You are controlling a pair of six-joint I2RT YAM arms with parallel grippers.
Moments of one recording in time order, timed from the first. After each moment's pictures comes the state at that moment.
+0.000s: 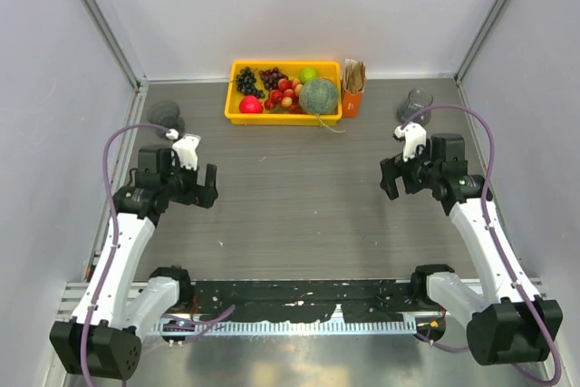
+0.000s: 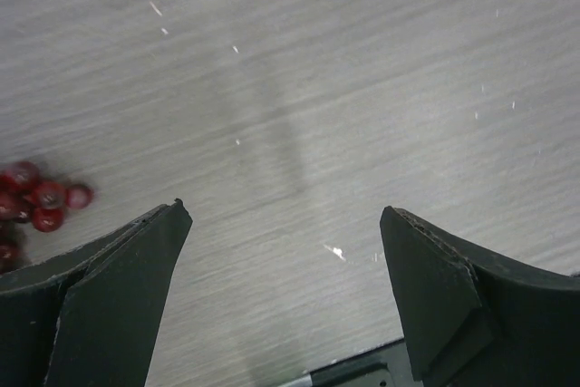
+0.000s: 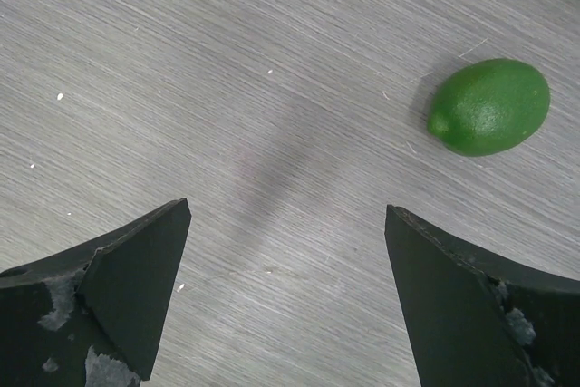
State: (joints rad) left arm -0.10 0.91 0.85 -0.79 0.22 0.11; right arm 0.05 0.97 0.83 -0.62 -0.31 -0.31
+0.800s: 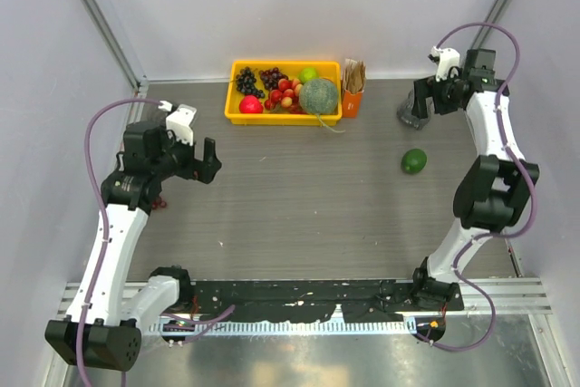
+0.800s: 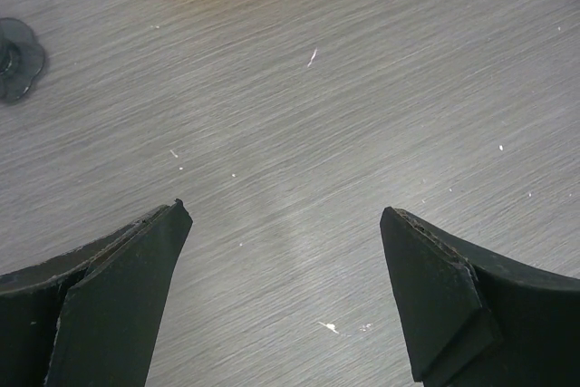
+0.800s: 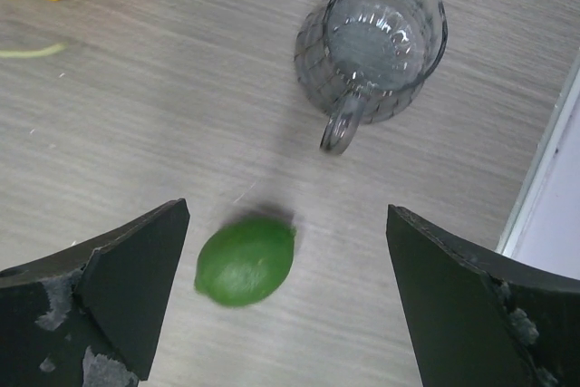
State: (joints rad) left arm -0.10 0.95 1.06 -0.68 0.31 0.12; right arm -0.22 1.77 1.66 -0.71 -0.37 -0.42
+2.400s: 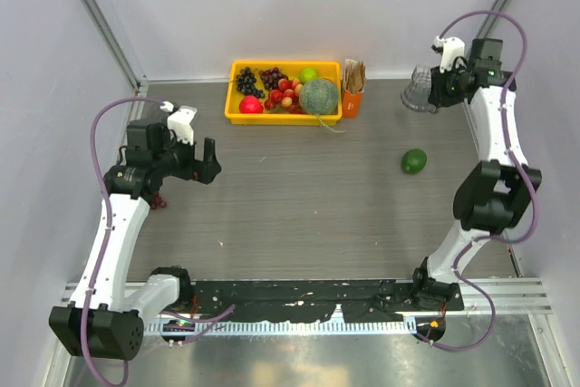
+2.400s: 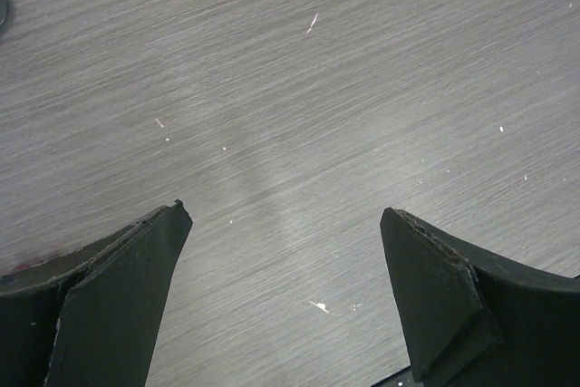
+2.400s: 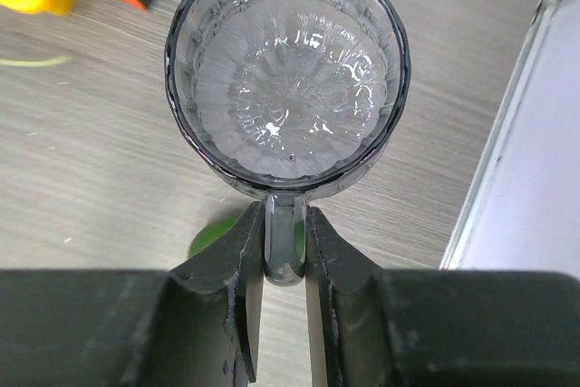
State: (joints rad) left arm -0.08 1.02 1.06 -0.72 0.33 0.10; right arm -0.21 1.86 1.81 -0.77 -0.31 -0.44
